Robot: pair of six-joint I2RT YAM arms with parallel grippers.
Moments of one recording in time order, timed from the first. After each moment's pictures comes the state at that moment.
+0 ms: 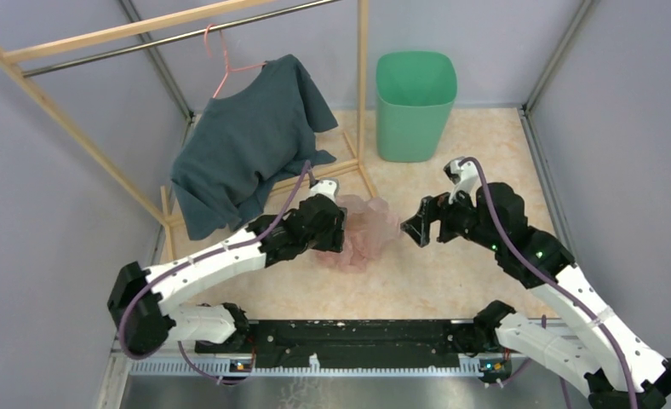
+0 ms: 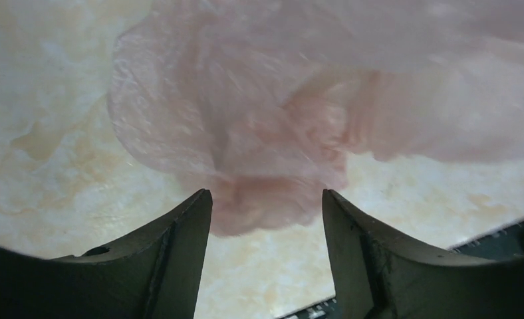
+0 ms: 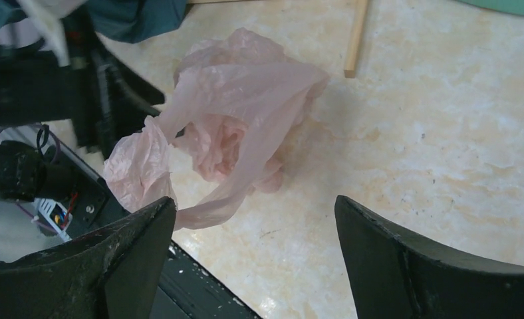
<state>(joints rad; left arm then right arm) -0.97 1.19 0.95 -0.55 -0.30 -0.59 0.62 0.74 0.92 -0.61 -0.10 0.32</state>
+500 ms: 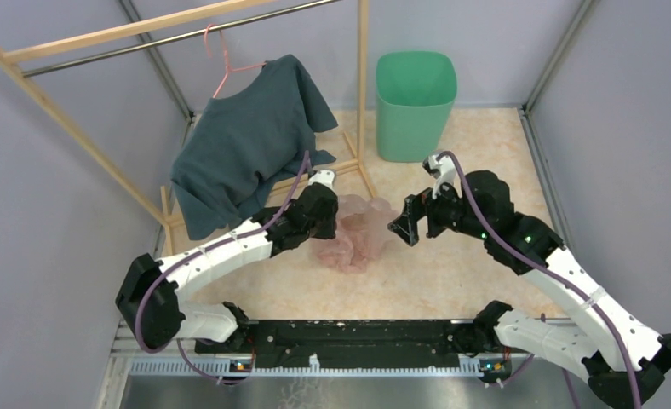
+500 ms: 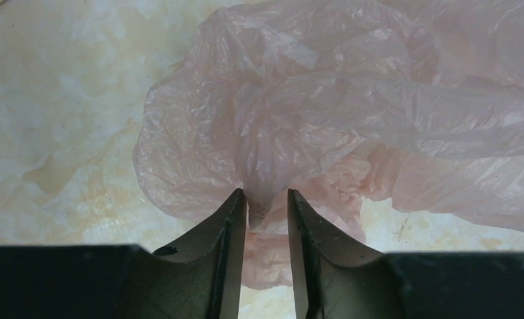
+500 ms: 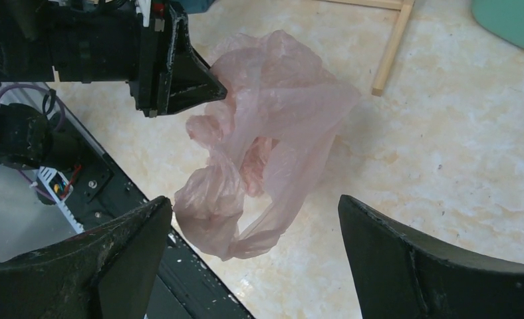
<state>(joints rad) -0.84 1.30 0.95 -0.45 -0.28 -0.55 0.69 0.85 1.02 -0.61 -0.17 0.22</state>
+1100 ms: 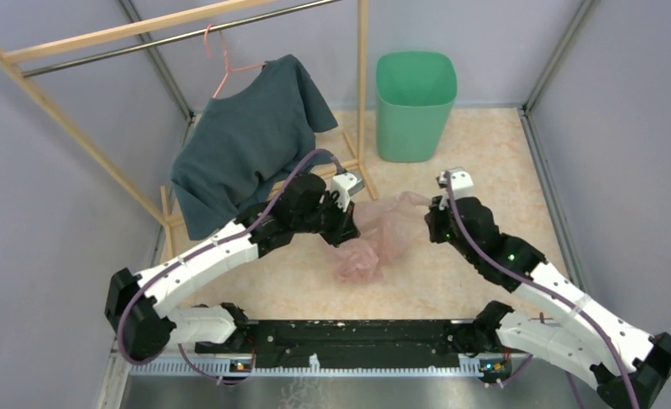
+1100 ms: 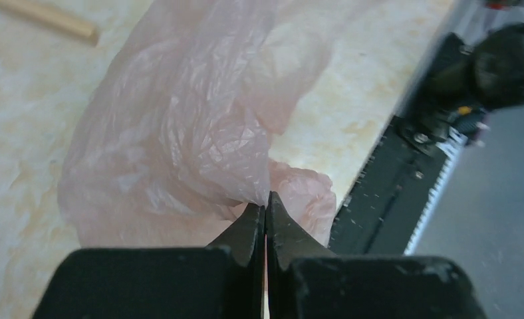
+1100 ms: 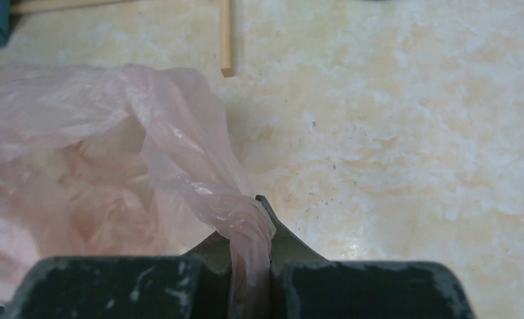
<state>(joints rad) -0.83 1.25 1.02 -0.40 0.24 -0.22 0.75 0.82 0.78 -0.50 0.34 0.28</state>
